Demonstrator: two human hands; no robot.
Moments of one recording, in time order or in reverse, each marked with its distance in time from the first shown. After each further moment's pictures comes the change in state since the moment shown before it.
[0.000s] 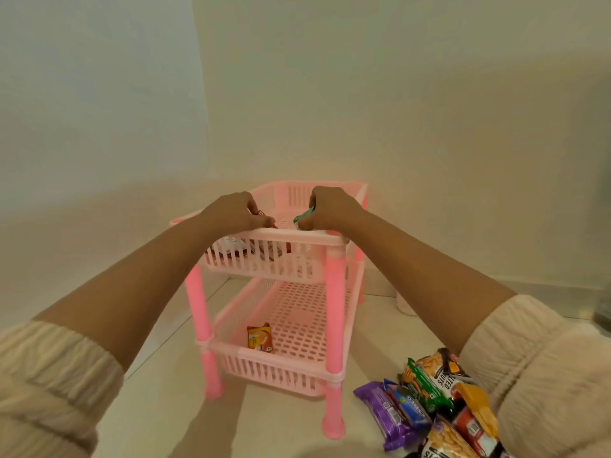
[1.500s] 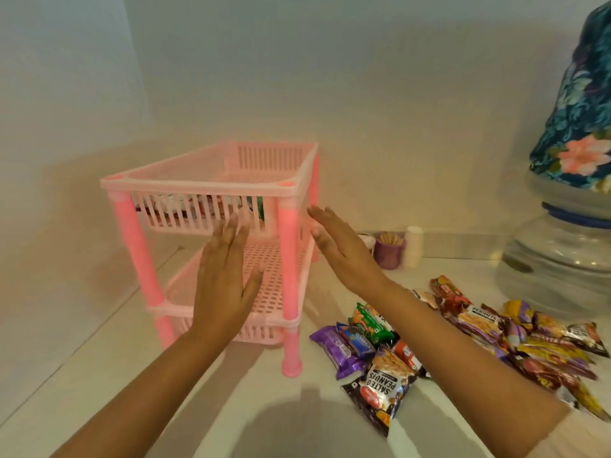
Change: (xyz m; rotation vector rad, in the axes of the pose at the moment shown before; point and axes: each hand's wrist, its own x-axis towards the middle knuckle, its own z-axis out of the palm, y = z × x) left_hand -0.136 0.003 0.147 -0.235 0.453 0.403; right_hand -0.148 0.083 0.059 0.445 0.205 -0.114
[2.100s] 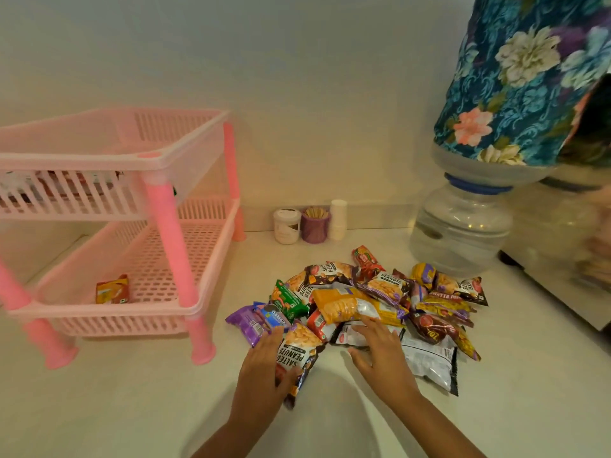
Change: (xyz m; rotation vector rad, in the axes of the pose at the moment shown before) left_hand -0.148 0.118 0.162 -0.259 -0.542 -0.213; right_hand -0.237 0.172 -0.062 -0.515 -0.018 0.534
